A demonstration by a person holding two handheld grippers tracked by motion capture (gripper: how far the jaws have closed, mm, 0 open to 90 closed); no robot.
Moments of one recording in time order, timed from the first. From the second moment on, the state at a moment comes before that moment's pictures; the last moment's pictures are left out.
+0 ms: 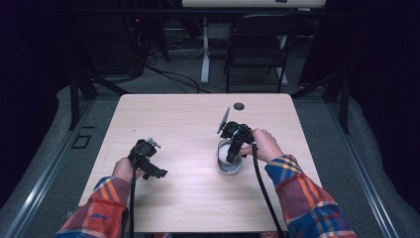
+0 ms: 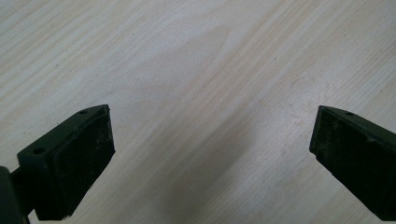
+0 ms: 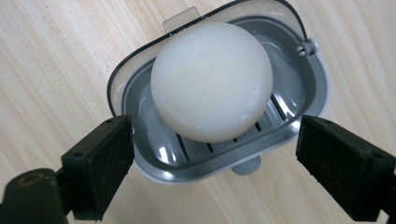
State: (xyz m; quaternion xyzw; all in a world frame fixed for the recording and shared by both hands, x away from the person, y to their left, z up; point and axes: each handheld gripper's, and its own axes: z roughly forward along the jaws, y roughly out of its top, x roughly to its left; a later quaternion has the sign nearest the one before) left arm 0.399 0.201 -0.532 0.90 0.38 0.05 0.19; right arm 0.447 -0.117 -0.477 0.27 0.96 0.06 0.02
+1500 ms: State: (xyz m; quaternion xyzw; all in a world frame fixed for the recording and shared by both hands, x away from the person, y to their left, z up) left arm 0.397 0.200 -0.532 0.90 0.39 0.05 0.19; right arm 0.377 -0.307 -0.487 0.43 0.90 0.09 0.07
